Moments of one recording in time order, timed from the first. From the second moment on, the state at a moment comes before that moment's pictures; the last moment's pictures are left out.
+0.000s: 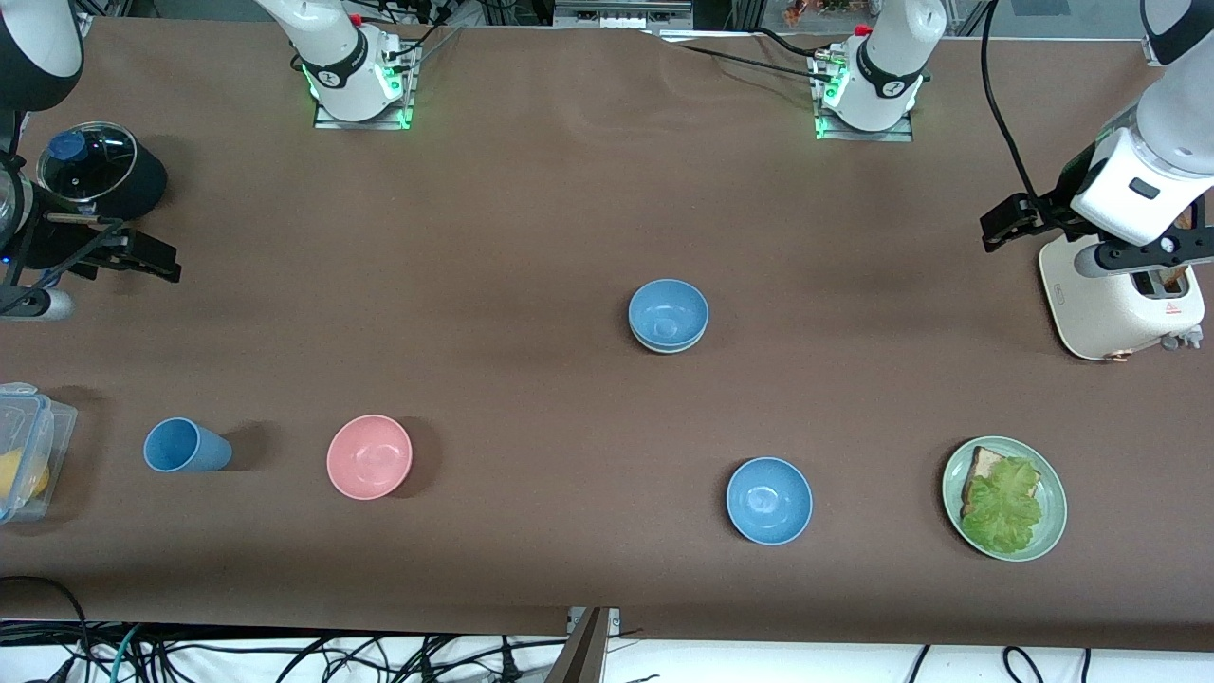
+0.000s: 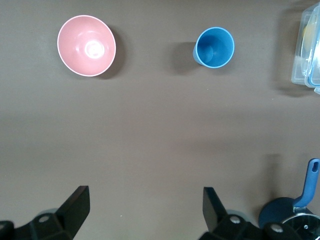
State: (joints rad) left arm -0.19 0.01 0.11 -1.65 0.05 1.57 -0.25; right arm -0.09 0.18 0.12 -1.45 -0.06 1.54 0.04
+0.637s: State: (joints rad) left arm -0.17 0.01 0.12 -1.65 0.02 1.57 -0.25; right arm -0.09 0.18 0.12 -1.45 -0.06 1.54 0.04
